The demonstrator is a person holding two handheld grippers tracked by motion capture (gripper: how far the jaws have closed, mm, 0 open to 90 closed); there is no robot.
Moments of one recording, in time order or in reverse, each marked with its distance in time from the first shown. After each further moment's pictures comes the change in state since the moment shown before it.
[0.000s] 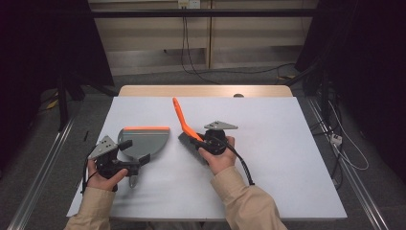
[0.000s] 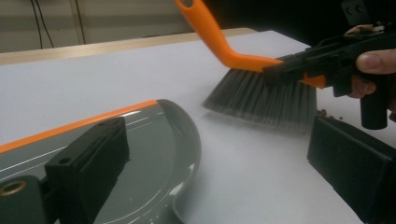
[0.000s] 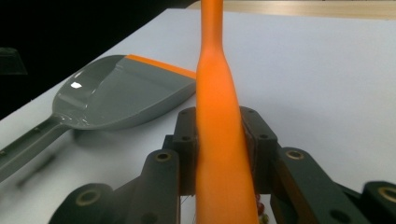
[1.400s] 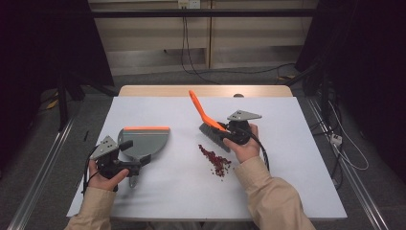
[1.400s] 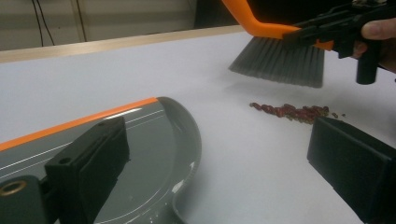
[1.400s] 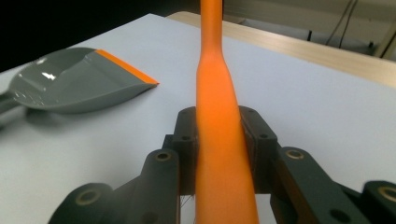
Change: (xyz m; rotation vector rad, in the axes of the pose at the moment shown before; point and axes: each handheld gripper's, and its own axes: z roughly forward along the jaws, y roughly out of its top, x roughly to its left) left arm -0.001 -0.001 0.002 0.010 0.005 0.004; right arm -0.072 0.017 -0.037 -0.043 0.012 -0.206
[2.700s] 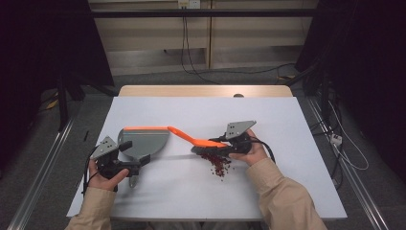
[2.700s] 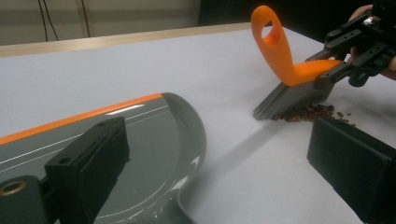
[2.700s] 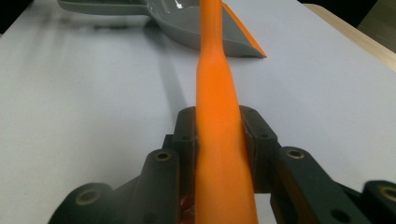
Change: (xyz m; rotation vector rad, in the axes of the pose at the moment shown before) left arm 0.001 -0.002 0.000 0.005 0.013 -0.014; right arm -0.002 -0.021 0.000 0.053 0.430 -0.400
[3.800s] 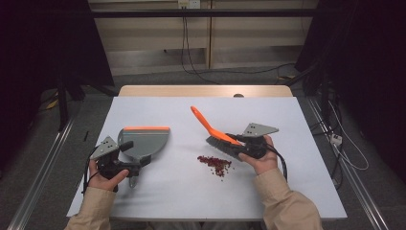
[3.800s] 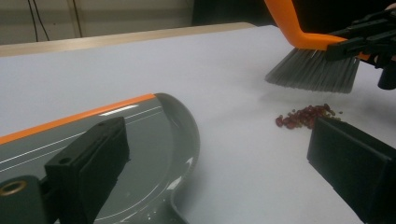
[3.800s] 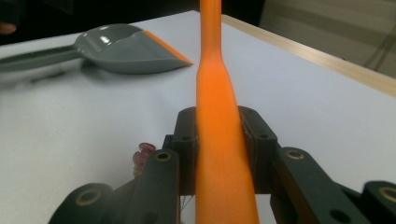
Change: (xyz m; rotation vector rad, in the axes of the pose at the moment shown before) left arm 0.000 0.000 0.001 0.002 -0.031 0.006; right arm 0.027 -0.008 -0.046 -0.093 -0.339 0.291
